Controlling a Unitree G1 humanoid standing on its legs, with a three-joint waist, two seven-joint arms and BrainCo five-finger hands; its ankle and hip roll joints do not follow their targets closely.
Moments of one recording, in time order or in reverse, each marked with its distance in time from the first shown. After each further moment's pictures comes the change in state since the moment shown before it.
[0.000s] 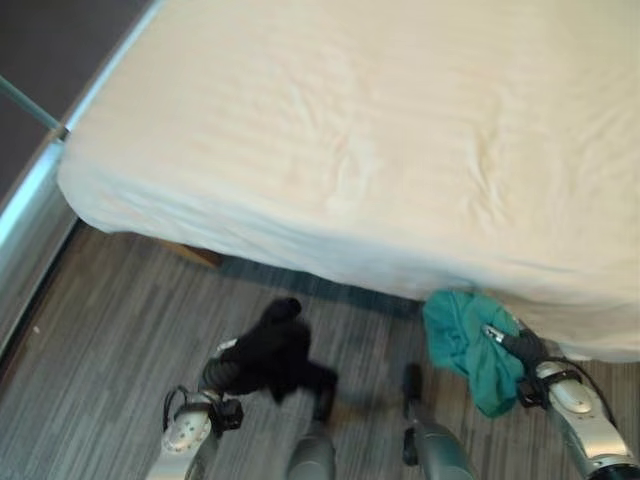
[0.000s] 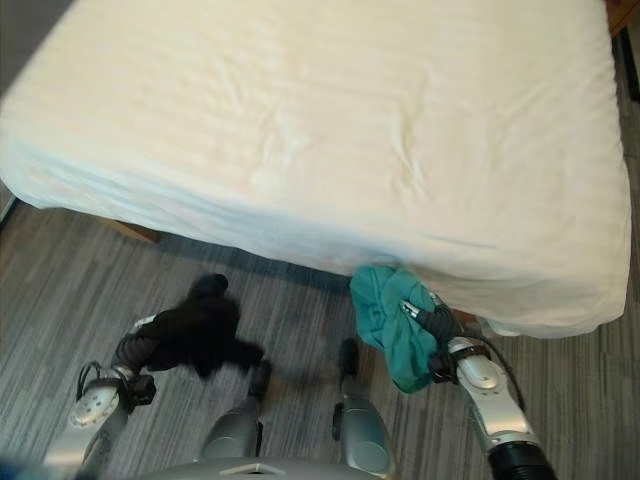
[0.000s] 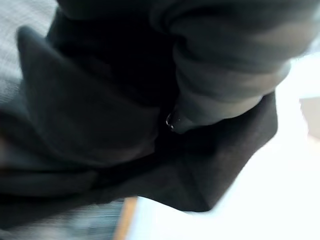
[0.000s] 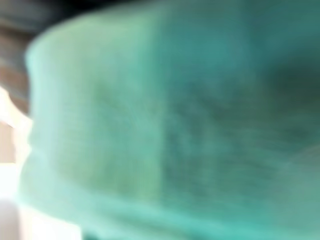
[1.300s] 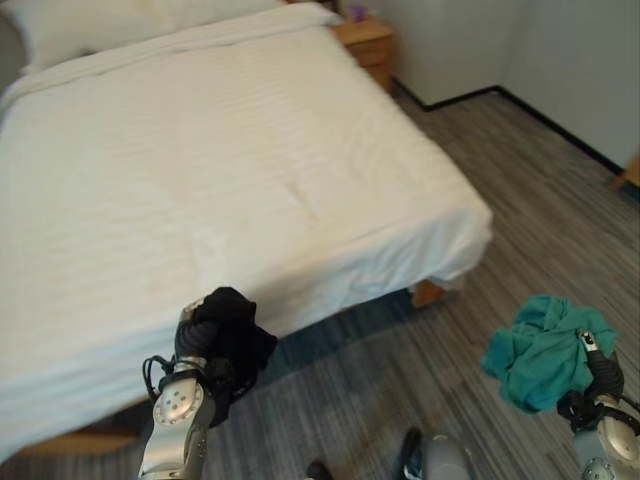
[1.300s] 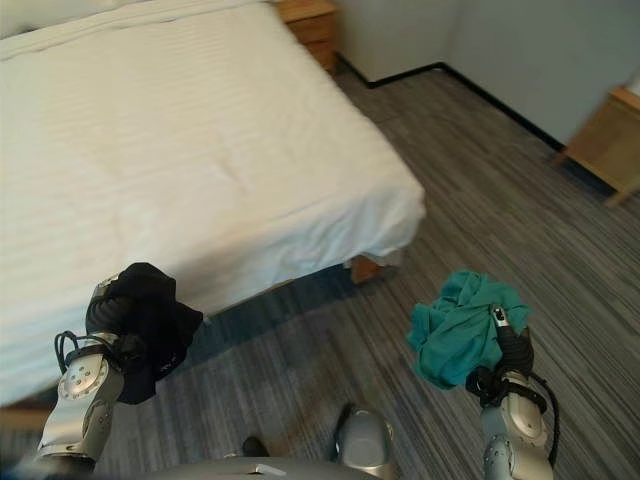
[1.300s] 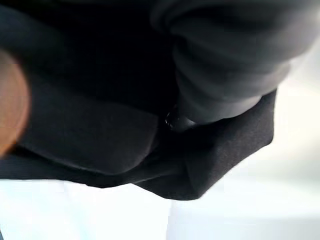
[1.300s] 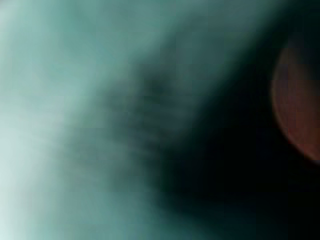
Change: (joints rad) left arm -0.160 -0.002 0.180 -0.166 0.114 -0.011 0.115; right arm 0.115 0.105 -0.377 -0.174 0.182 -0.034 -0.233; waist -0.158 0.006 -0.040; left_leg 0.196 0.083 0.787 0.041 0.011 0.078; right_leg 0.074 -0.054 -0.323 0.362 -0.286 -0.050
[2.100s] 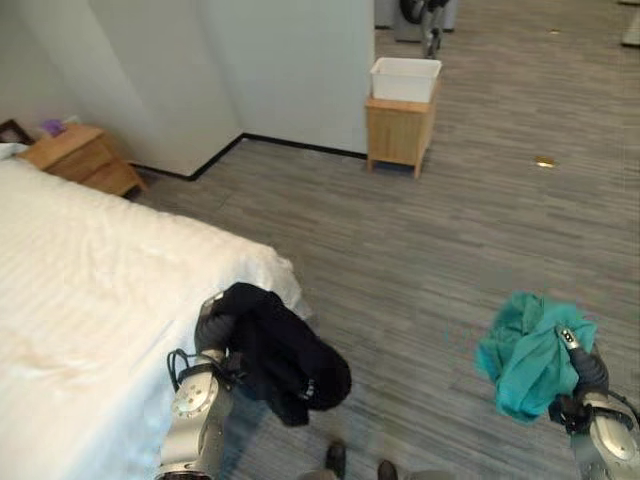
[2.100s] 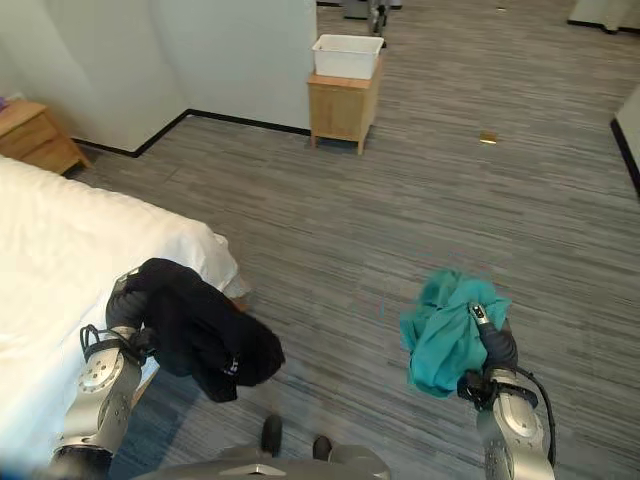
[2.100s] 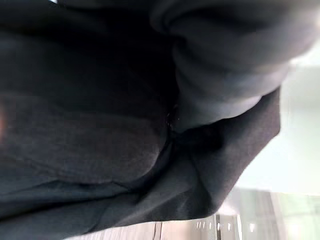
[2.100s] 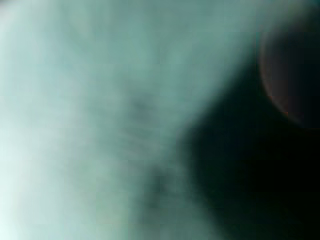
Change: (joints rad) left arm 0.005 -0.036 -0.075 0.006 -0.062 -0.022 -0.026; right arm 0.082 -0.050 0.125 -0.006 0.008 -0.005 0.048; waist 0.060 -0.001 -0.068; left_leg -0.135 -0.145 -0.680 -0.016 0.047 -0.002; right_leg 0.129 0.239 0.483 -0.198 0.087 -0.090
